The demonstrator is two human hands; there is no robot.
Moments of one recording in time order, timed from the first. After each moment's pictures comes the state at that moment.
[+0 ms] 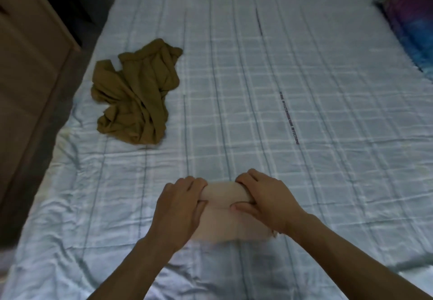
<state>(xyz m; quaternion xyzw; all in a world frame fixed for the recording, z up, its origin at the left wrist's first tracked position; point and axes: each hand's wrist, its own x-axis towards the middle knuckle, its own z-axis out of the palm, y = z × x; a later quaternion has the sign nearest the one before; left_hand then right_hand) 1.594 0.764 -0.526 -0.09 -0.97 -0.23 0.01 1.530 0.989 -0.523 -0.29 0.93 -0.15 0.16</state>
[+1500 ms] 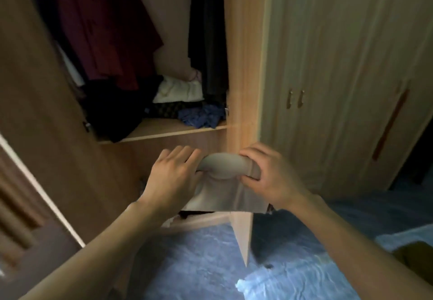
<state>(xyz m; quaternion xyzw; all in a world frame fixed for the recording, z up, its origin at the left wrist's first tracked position) 2.061 0.603 -0.059 0.51 -0.81 0.18 0.22 1.822 0.573 -0.082 -0.82 0.45 -0.34 0.02</state>
